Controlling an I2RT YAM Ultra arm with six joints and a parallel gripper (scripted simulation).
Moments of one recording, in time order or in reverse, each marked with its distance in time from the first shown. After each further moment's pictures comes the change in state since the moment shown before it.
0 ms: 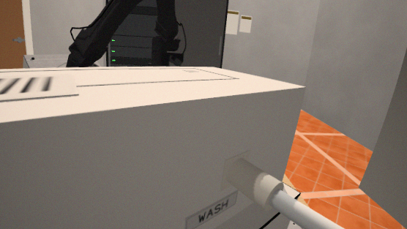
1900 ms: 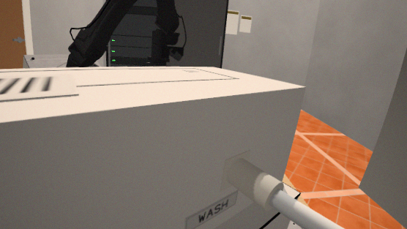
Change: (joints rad) arm 0.053 -0.038 0.057 -0.152 0.000 0.073
